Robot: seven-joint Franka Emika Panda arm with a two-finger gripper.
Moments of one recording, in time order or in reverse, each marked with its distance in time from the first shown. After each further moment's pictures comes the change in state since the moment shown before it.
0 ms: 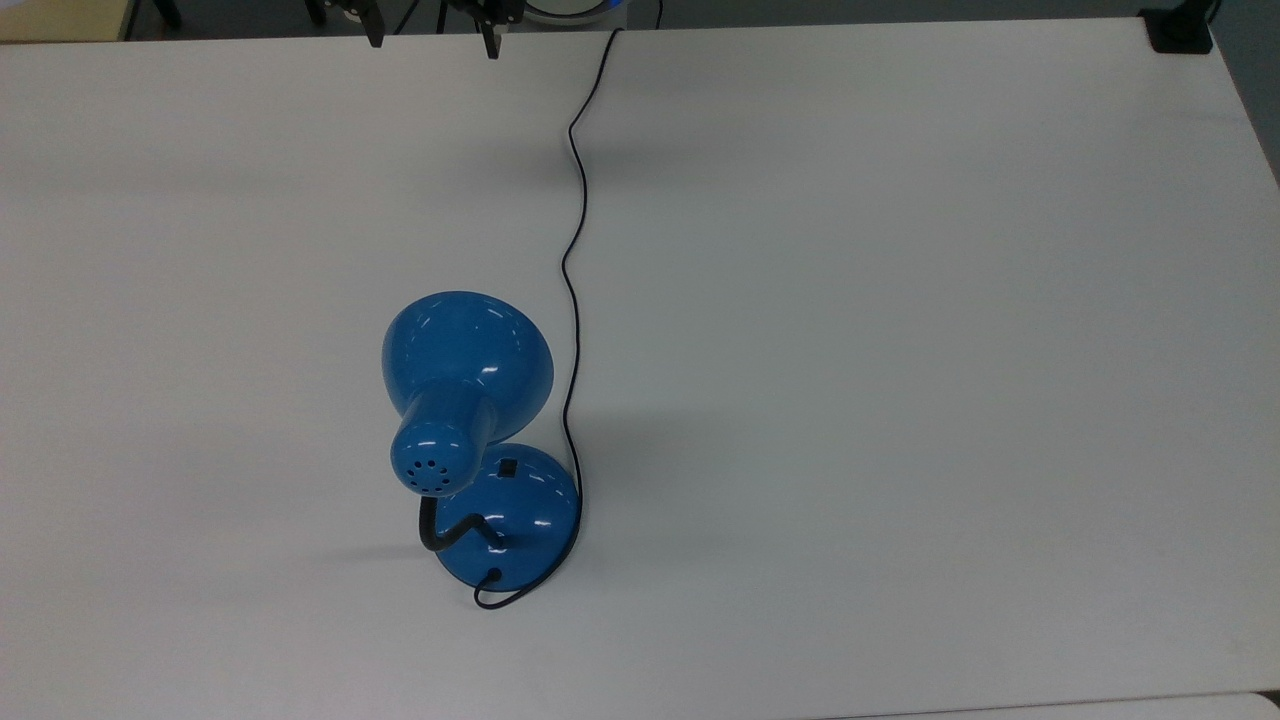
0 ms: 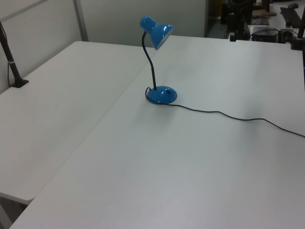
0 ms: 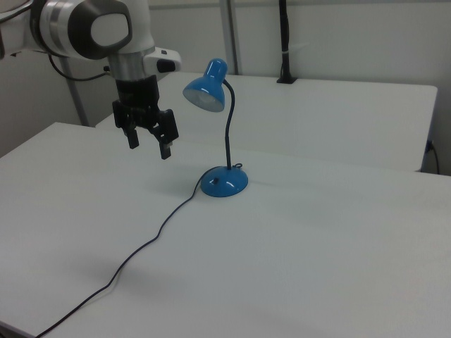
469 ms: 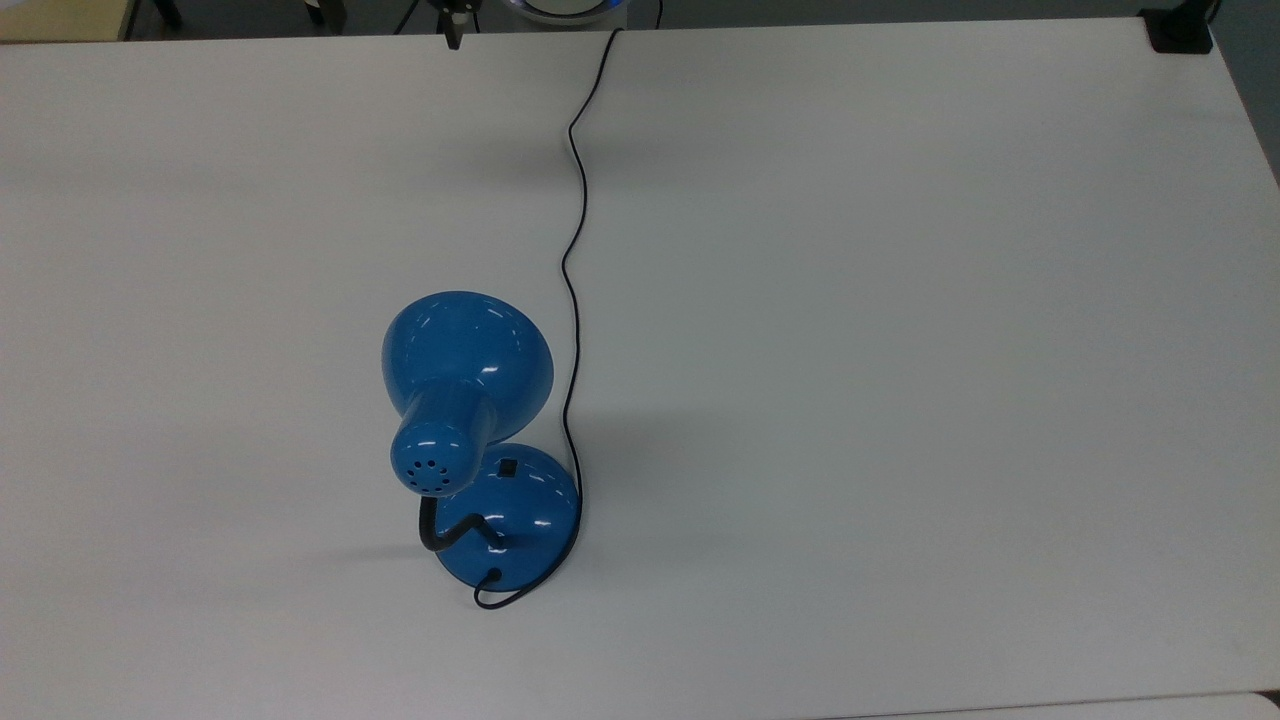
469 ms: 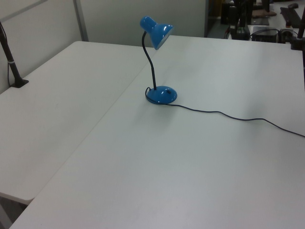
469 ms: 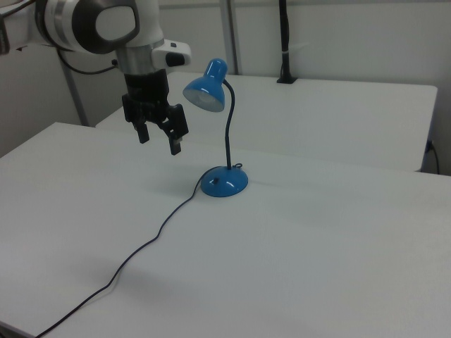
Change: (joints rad) arm -0.001 0.001 -0.048 0.033 0.002 0.001 -0.003
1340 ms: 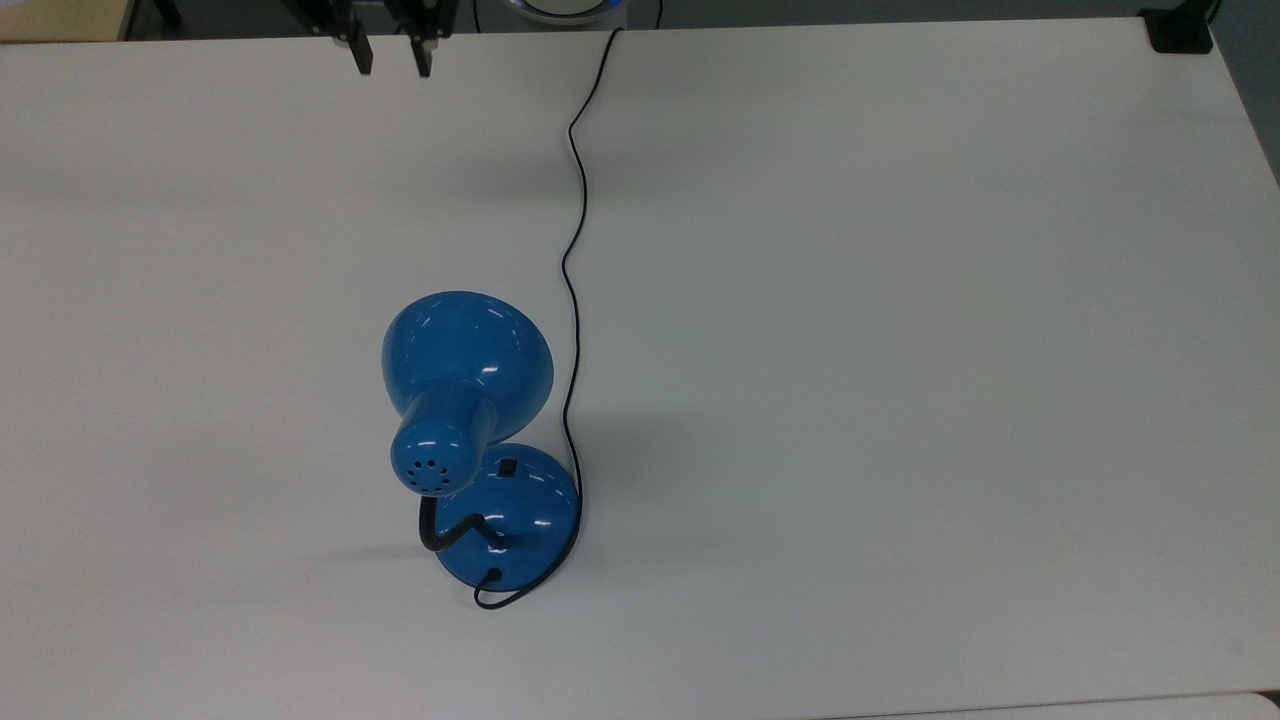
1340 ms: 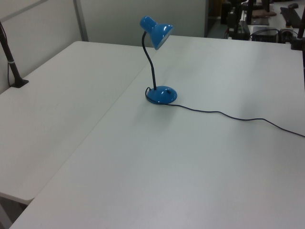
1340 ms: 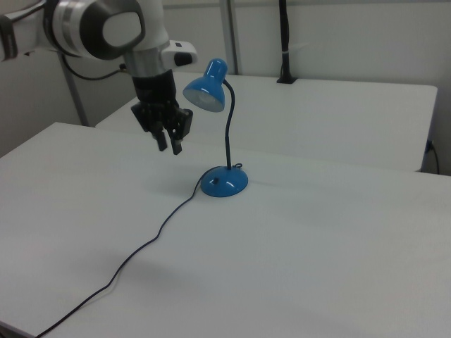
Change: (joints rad) arm -0.002 0.029 0.000 0.000 0.002 0.077 -0.139
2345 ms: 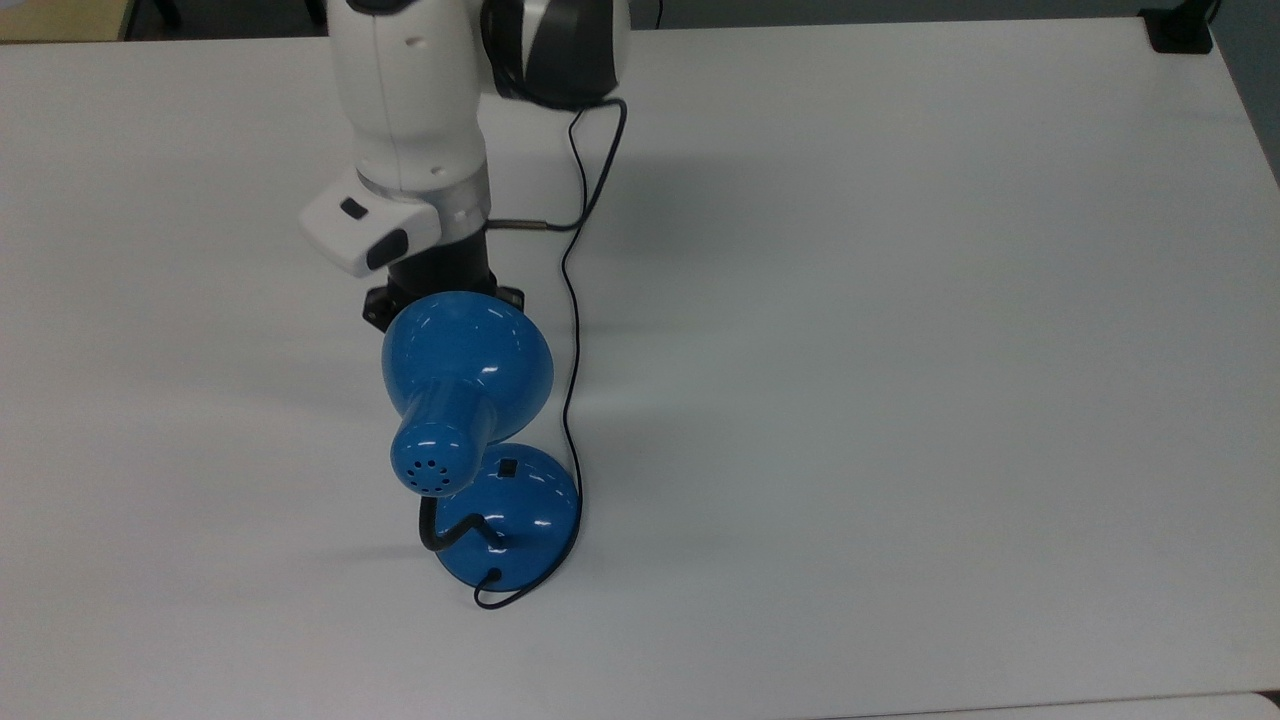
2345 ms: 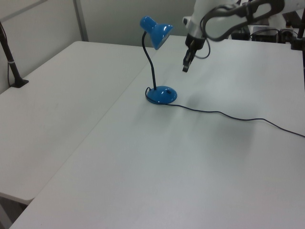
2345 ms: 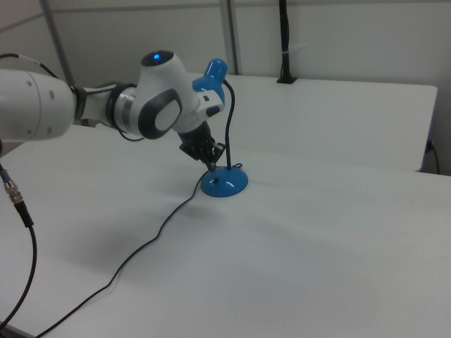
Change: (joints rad) arm 0.036 0.393 0.021 -0.016 0.120 0.698 -0.044
